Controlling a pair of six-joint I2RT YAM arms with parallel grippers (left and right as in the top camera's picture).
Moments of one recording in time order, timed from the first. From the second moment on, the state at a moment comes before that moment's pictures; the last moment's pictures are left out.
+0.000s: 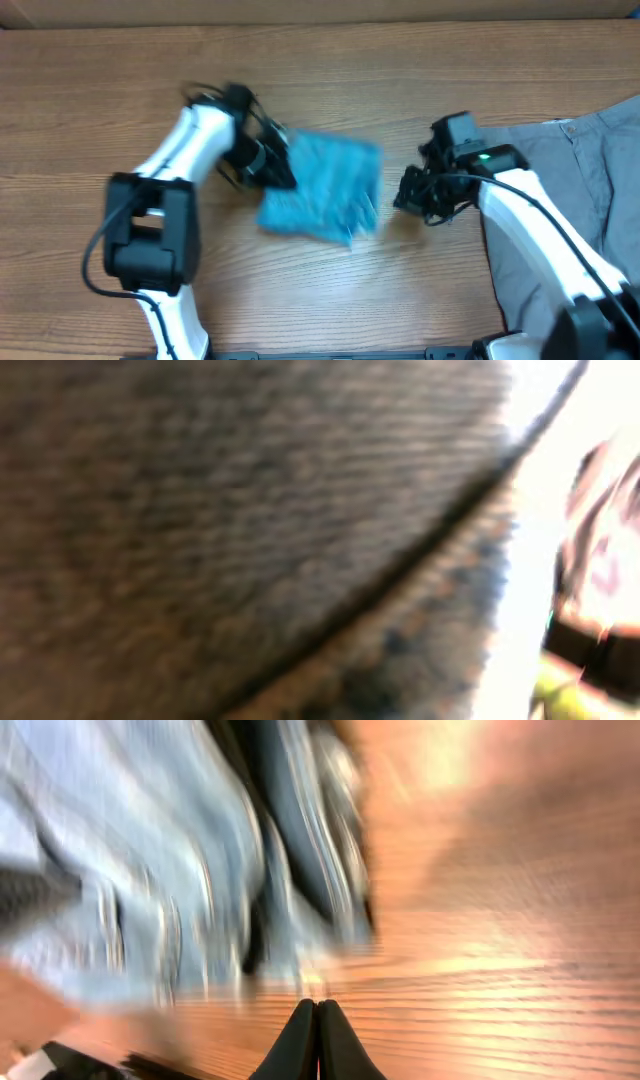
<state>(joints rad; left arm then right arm) -0.10 2.04 1.55 -1.12 0.64 0.14 0.25 1.50 1.11 -0.91 -0.43 0.57</state>
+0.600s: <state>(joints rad) 0.54 2.10 1.78 -0.86 0.51 -0.09 0.25 1.39 1.16 -0.93 -0.43 0.57</state>
